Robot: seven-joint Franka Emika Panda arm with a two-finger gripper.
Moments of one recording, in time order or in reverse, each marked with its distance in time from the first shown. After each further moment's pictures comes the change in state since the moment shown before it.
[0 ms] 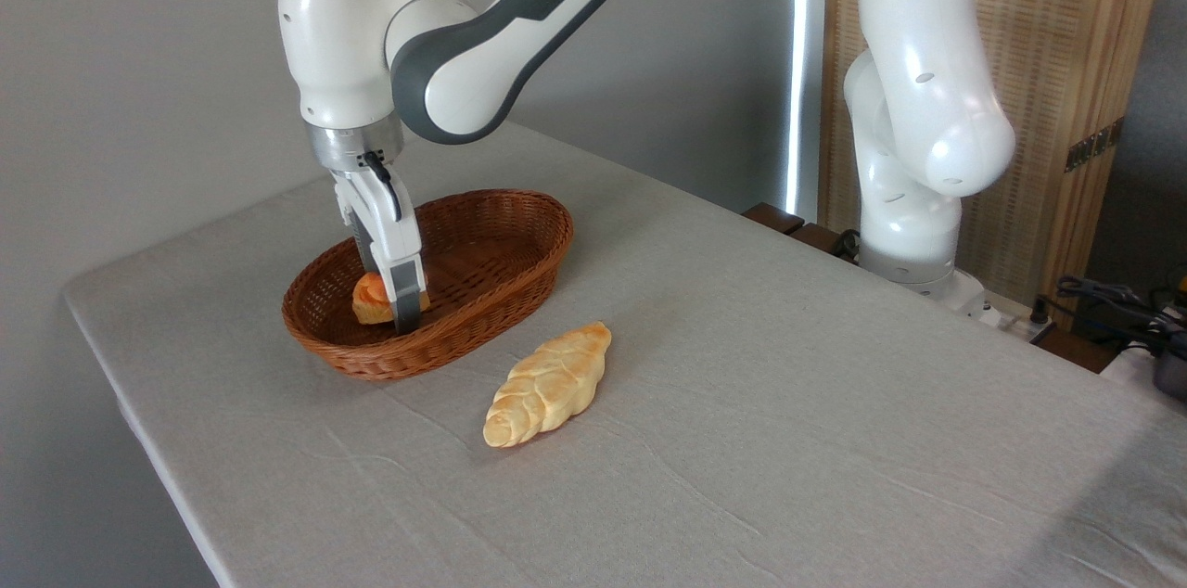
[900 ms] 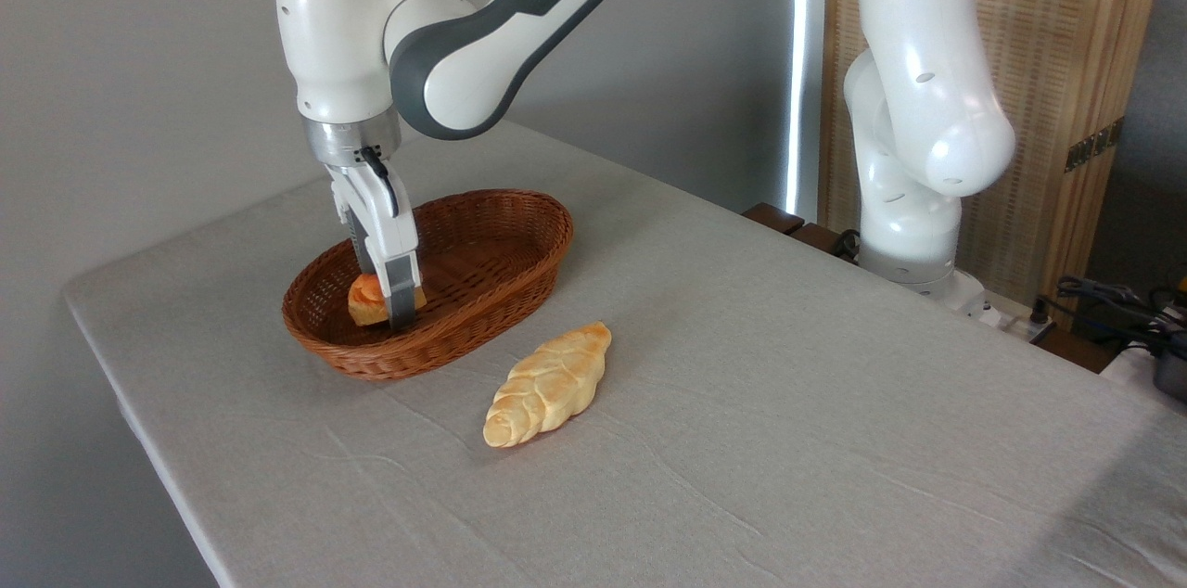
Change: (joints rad) arm 0.002 -0.005 0.004 0.007 0.001 0.001 0.000
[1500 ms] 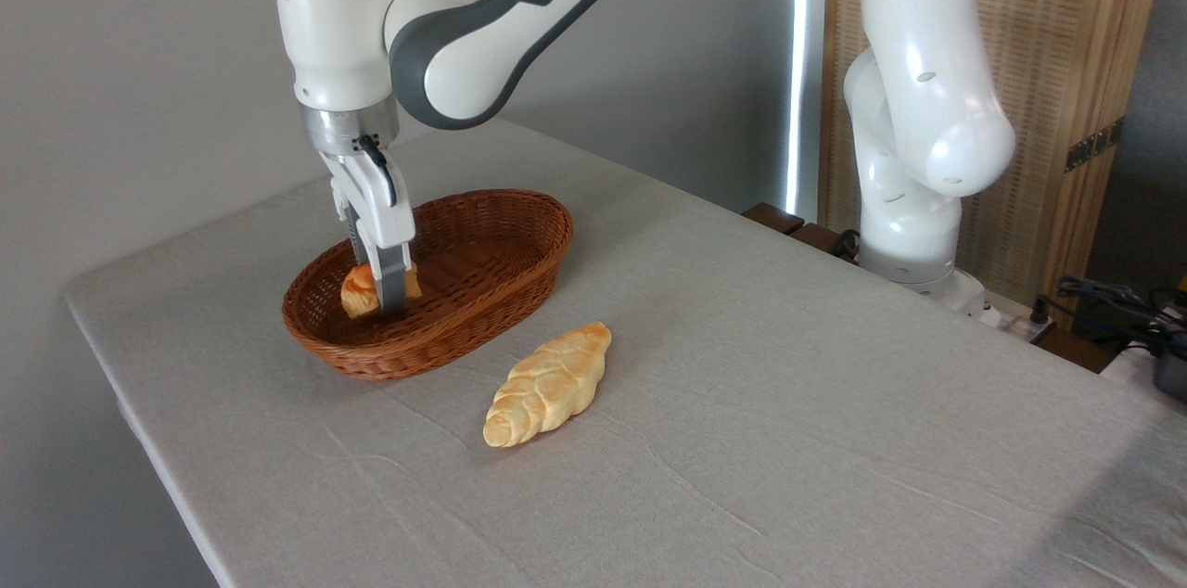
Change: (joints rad) arm 0.000 -0.021 0.000 0.004 0.000 -0.001 -0.011
